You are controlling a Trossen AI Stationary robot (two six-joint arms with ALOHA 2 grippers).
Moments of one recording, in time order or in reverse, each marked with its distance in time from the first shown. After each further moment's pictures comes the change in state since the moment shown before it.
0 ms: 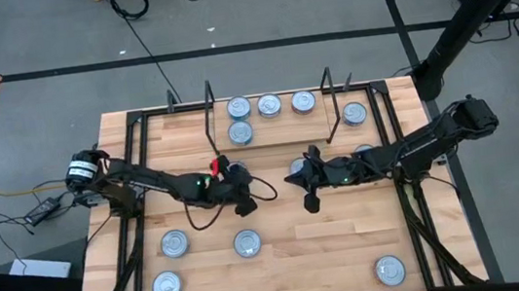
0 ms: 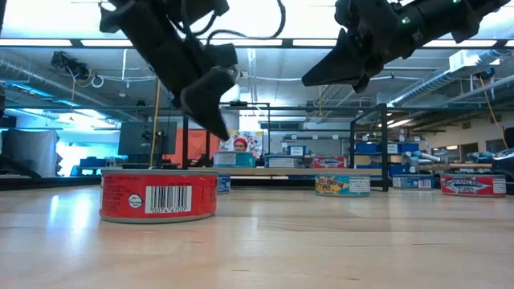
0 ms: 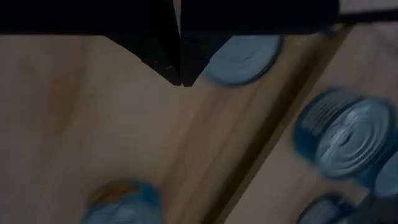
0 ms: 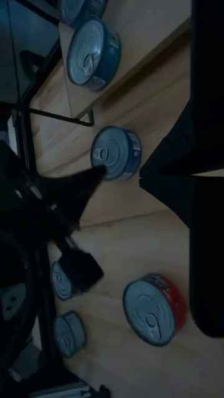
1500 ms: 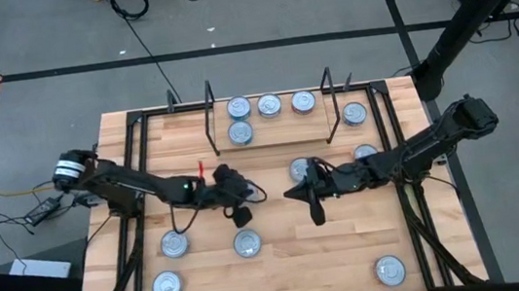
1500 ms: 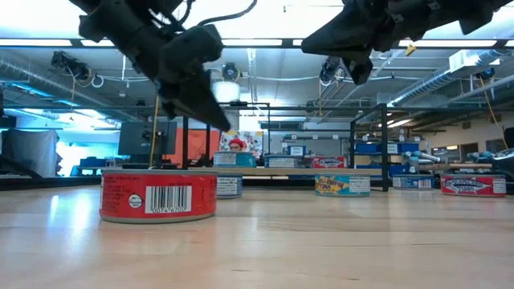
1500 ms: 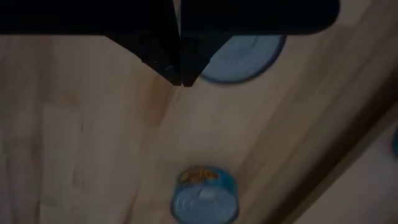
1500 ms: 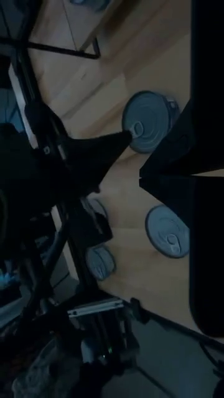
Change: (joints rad) left arm -0.039 -0.125 -0.168 0.276 0.246 -0.054; right arm 0.082 0.001 0.000 0.120 -0.069 0.163
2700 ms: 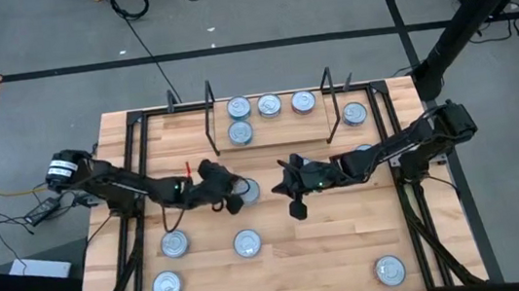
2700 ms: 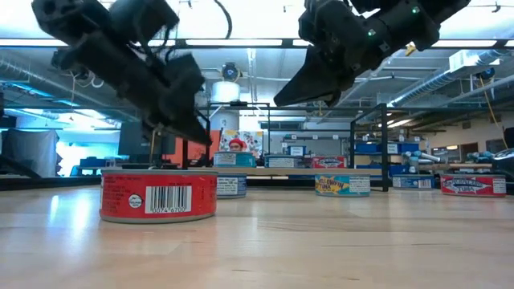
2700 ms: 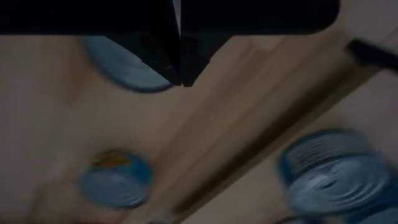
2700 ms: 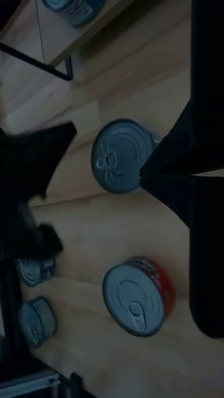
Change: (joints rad) left arm 0.048 -0.048 -0.215 0.211 -0.232 -0.067; right arm -0.123 0.212 0.165 -0.187 -0.093 -0.167
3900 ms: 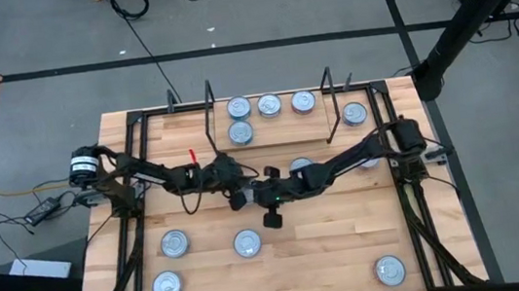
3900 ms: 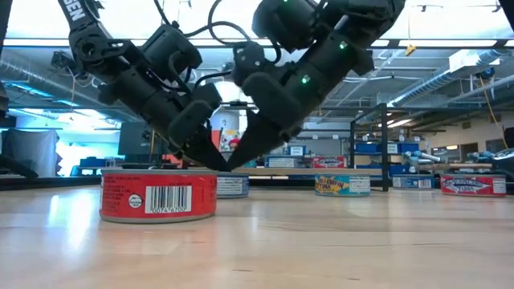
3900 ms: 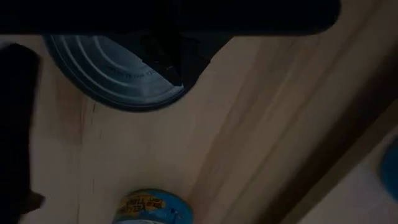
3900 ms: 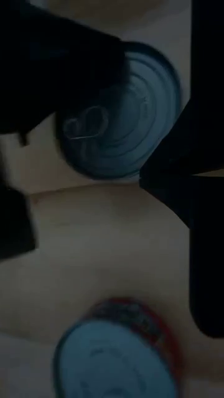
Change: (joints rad) left arm 0.192 0.176 -0.001 0.225 0.409 0.283; right arm -0.021 0.408 0.359 -0.203 -0.034 -0.057
